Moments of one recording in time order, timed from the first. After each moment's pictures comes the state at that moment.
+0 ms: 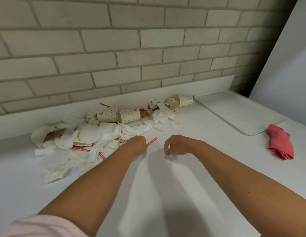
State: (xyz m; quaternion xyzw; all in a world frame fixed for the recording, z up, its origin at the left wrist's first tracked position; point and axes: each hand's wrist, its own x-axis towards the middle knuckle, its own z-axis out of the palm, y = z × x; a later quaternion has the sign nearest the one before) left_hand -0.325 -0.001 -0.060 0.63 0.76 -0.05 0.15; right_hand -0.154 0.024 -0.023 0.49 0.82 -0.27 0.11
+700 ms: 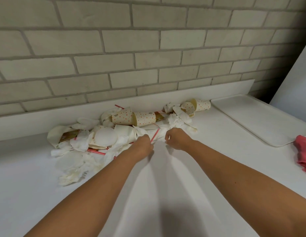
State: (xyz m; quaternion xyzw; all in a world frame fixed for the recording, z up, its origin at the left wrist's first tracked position) left_hand -0.361 -0.013 -0.047 0.58 0.78 0.11 0.20; right_hand -0.230 0.056 -0.037 0.50 0.85 -0.16 -0.02
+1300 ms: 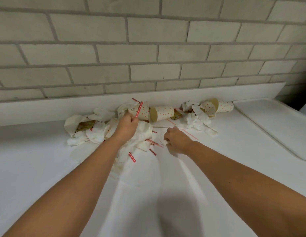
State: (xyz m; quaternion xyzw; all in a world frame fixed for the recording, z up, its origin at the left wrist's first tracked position) left_hand -0.461 -0.015 -0.040 0.42 0.74 0.46 0.24; right_hand -0.285 0.065 -0.069 0.37 0.93 -0.05 0.05
